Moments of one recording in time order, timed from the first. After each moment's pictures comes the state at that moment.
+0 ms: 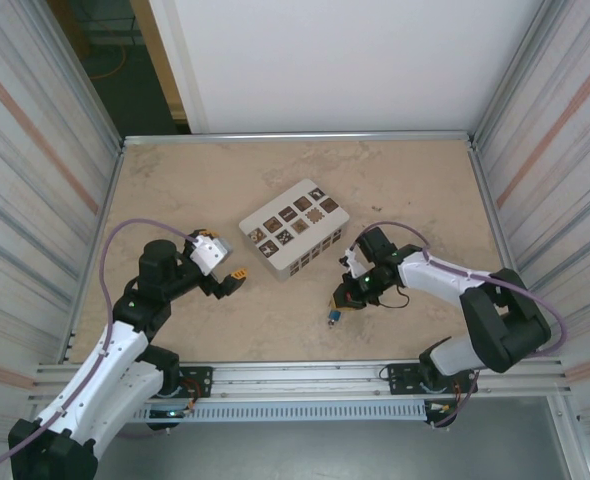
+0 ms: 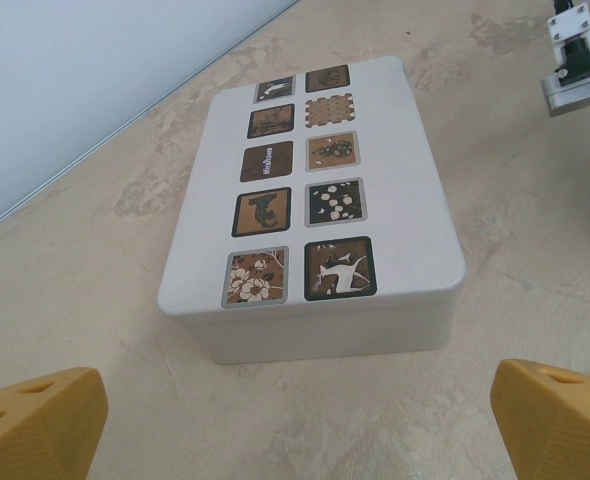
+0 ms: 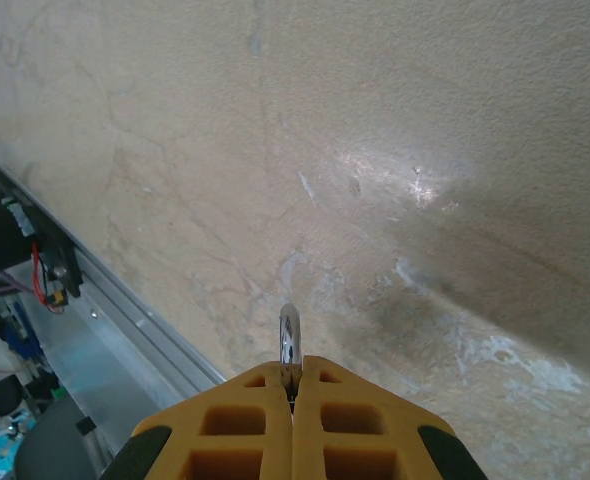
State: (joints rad) left arm -0.34 0.68 0.47 -0.21 0.37 0.45; right arm 0.53 1.44 0.68 -0.54 -0.67 0.47
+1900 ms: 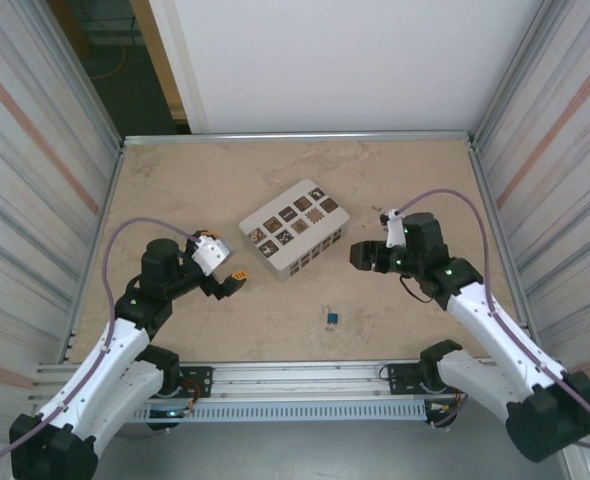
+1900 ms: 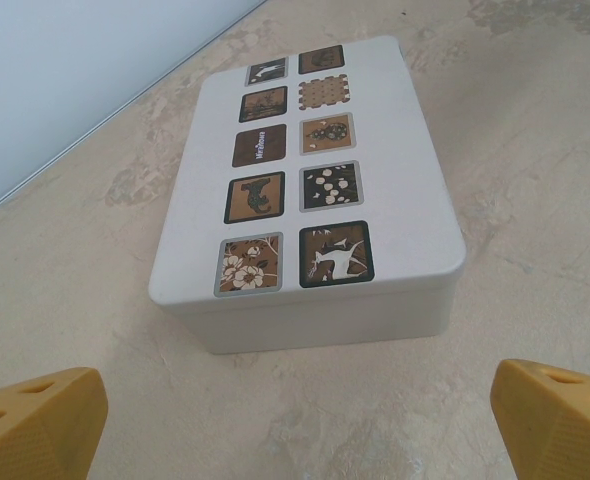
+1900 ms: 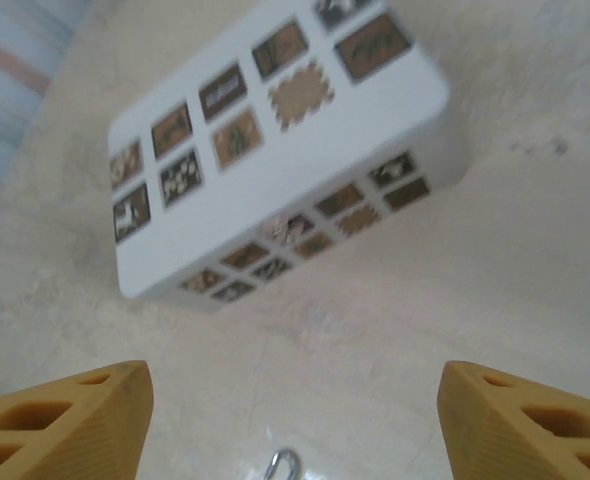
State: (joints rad) left arm -0.34 0.71 0.47 -0.22 0.38 0.47; right arm 0.38 0.86 0.69 -0.45 -0.26 0.40
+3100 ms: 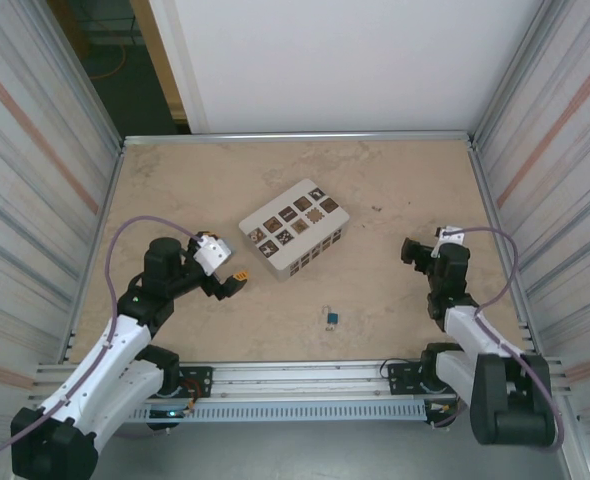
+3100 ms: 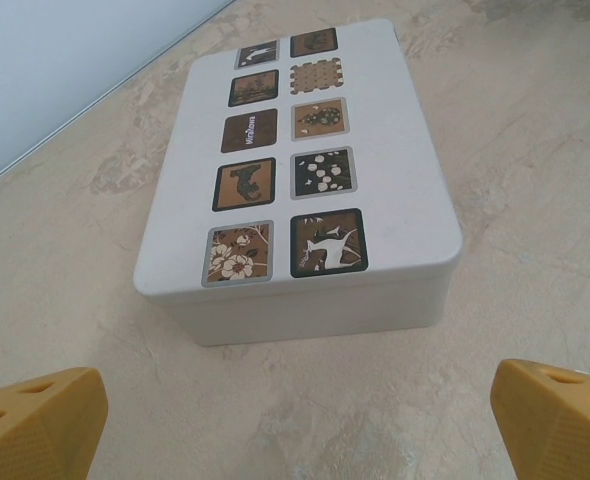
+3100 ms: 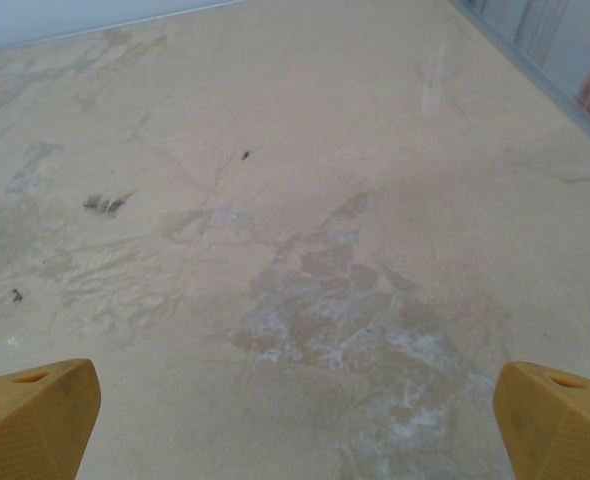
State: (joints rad) left arm -0.34 0.74 0.47 -0.22 0.38 0.47; right arm -0.03 1.04 0.21 0.38 0.11 0.17
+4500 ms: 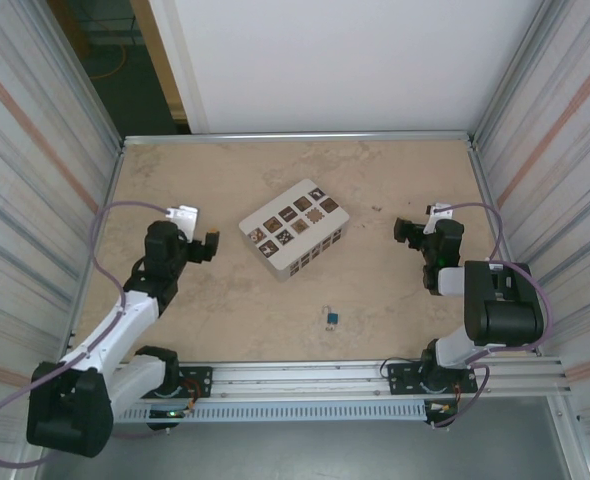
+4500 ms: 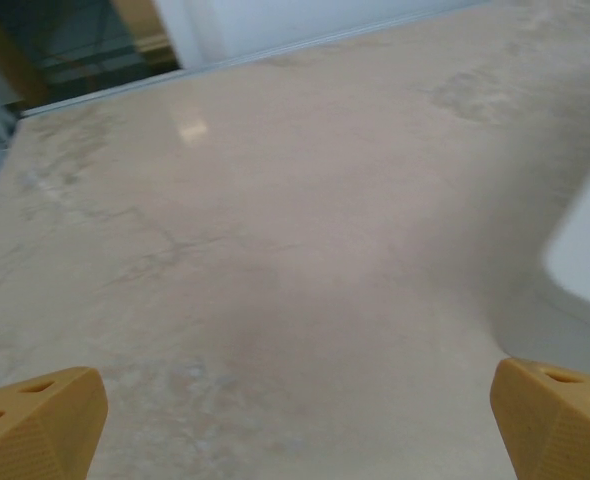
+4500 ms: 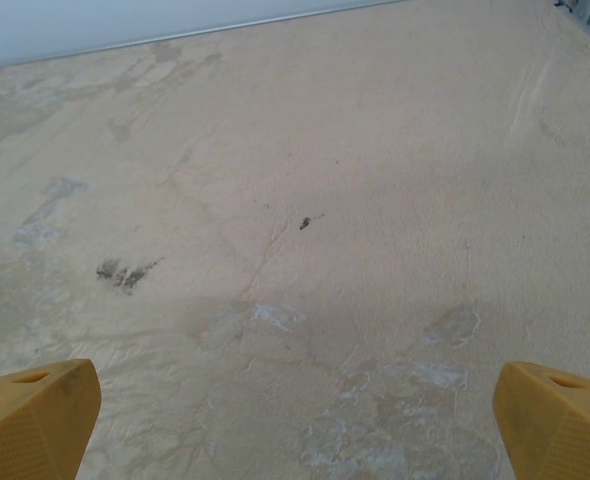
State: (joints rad) left arm -0.19 1.00 0.47 0.08 -0.15 0.12; right arm -0.06 1.53 0.39 0.73 -0.02 0.12
